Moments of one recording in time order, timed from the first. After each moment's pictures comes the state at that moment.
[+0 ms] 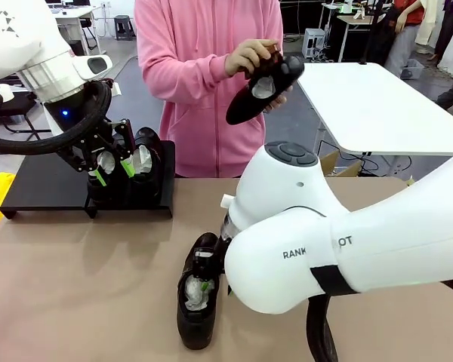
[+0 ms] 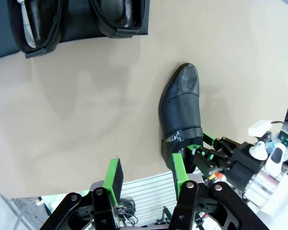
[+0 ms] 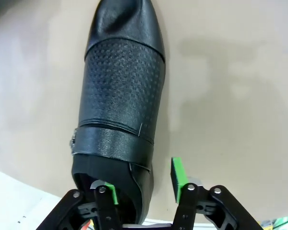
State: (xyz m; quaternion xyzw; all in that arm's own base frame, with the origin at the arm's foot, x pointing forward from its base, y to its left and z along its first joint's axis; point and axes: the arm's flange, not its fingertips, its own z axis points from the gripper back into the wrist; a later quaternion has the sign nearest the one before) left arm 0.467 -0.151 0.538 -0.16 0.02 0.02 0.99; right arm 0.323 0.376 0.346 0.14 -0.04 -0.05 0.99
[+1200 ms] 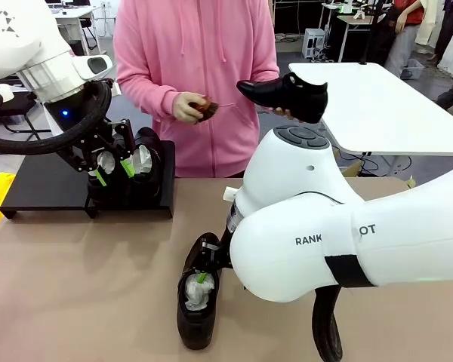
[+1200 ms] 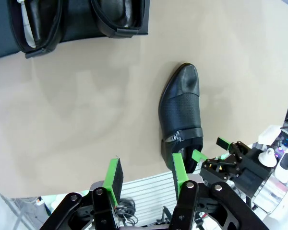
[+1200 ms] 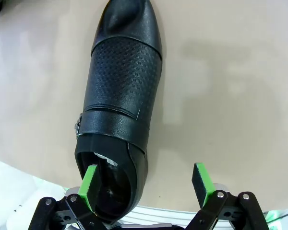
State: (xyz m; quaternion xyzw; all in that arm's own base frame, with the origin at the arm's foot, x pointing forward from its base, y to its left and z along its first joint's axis) left arm 0.467 -0.151 0.538 -0.16 0.02 0.02 0.99; right arm 0.319 0.368 0.366 0.14 -0.03 -0.03 0.99
